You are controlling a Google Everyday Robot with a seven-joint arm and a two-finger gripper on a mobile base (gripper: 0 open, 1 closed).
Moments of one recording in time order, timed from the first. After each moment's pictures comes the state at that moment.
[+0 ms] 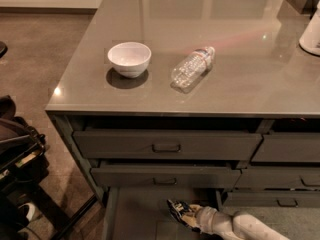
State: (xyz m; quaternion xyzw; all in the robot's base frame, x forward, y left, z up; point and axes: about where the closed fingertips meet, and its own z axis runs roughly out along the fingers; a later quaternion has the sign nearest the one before) arm 0.468 -0.115 0.253 -0.33 0.78 0.33 0.42
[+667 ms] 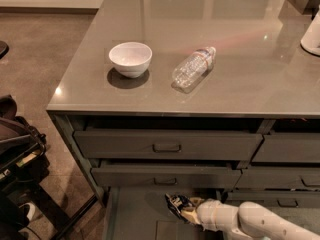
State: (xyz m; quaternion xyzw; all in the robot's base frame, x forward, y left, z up) arm 0.439 -0.101 0.394 -0.37 0.78 0.29 0.41
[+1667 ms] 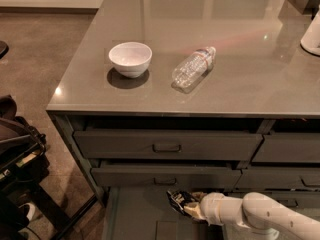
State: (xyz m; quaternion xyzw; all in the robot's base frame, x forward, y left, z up) arm 0.438 -0.107 0.438 -0.42 0.77 0.27 0.40
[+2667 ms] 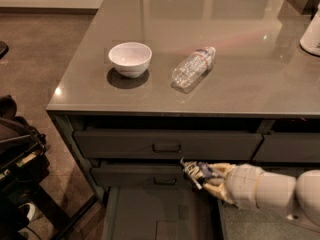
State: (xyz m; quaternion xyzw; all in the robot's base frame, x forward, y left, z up) arm 0.408 -0.129 0.684 -0.47 0.74 0.18 0.45
